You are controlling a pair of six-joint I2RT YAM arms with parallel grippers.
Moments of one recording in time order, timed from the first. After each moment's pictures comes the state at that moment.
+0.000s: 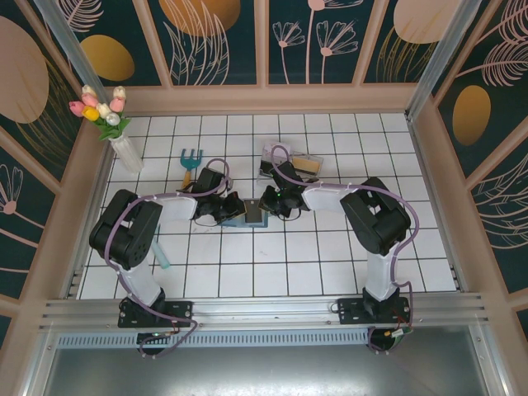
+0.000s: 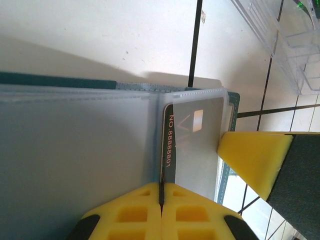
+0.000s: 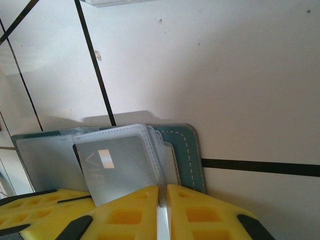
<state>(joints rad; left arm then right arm) -0.45 1.77 0.83 -0.03 0.49 -0.79 0.68 1.93 1.09 -0.15 -0.29 1.02</state>
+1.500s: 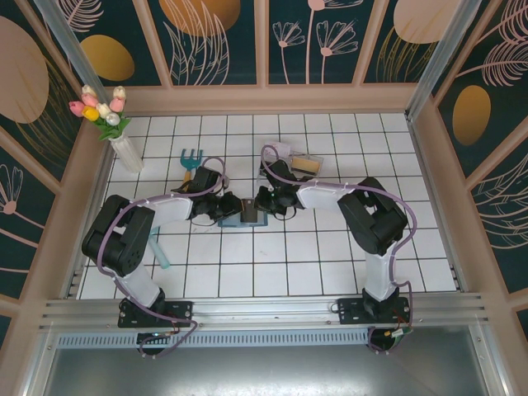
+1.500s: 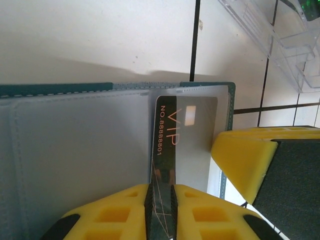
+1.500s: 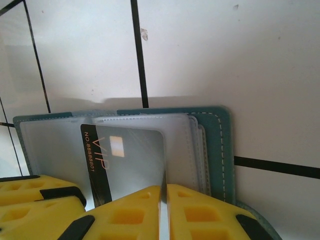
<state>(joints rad) -0.43 1.72 0.82 -0.08 0.46 -0.74 0.72 1.95 1.16 -0.21 -0.28 0.89</state>
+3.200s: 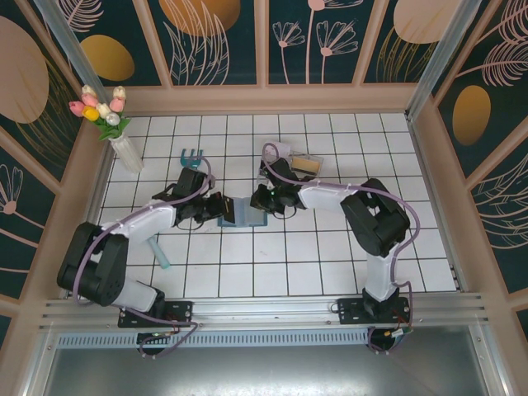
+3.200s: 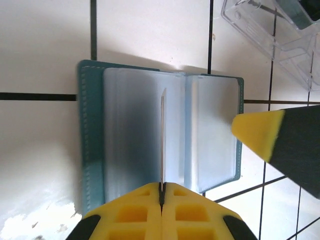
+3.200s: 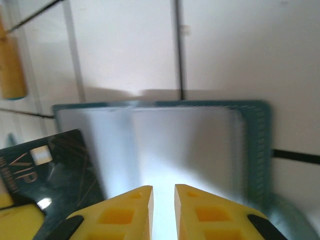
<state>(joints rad) -0.39 1.45 0.76 -0.27 0.33 -0.64 0.71 1.90 1.15 -0.16 -0.34 0.90</state>
